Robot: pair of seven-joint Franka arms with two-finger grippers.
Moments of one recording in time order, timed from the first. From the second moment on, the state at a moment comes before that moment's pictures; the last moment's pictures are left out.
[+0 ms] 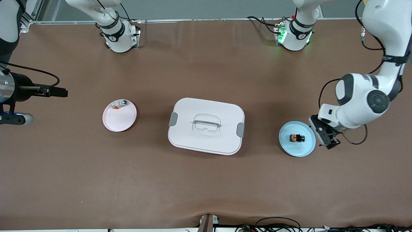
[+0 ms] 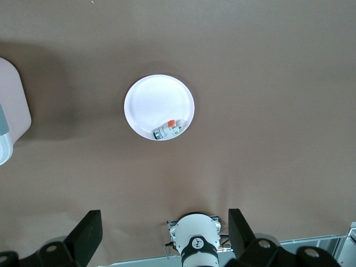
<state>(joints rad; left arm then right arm) 0.28 0.35 -0.34 -1.92 0.07 2.29 1.04 0.02 0.45 0.05 -0.92 -0.01 1.01 0.17</state>
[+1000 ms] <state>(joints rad) 0.28 0.12 -0.36 -1.73 0.06 1.90 0.00 -0.01 0.12 0.04 -1.39 0.00 1.34 0.18</state>
